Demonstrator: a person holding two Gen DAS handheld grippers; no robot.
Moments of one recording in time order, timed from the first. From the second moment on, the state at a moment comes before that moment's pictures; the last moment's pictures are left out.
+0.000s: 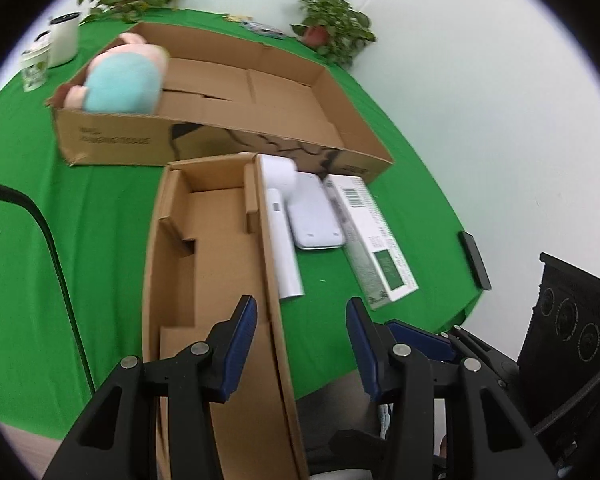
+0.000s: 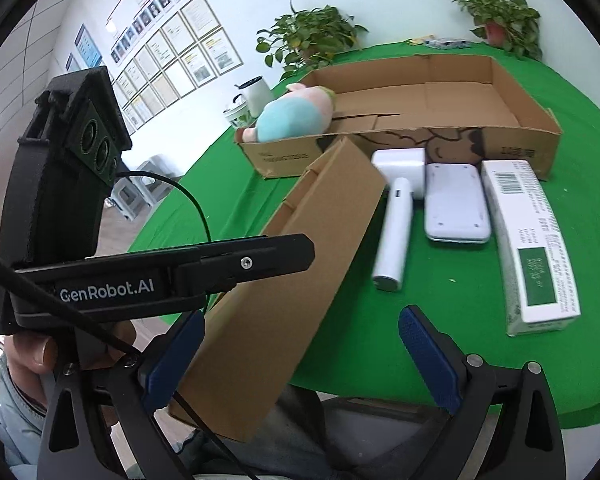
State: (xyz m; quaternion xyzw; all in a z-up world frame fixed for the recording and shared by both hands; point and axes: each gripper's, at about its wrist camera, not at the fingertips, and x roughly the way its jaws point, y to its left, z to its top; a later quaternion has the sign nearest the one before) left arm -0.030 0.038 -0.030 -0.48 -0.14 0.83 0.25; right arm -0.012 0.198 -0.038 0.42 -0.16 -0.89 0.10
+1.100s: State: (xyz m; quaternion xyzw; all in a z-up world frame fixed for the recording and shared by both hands) left arm -0.004 0.002 -0.073 -0.52 -0.10 0.83 0.16; right arm -0.033 0.161 -0.070 0.49 -0.08 -0.87 0.04
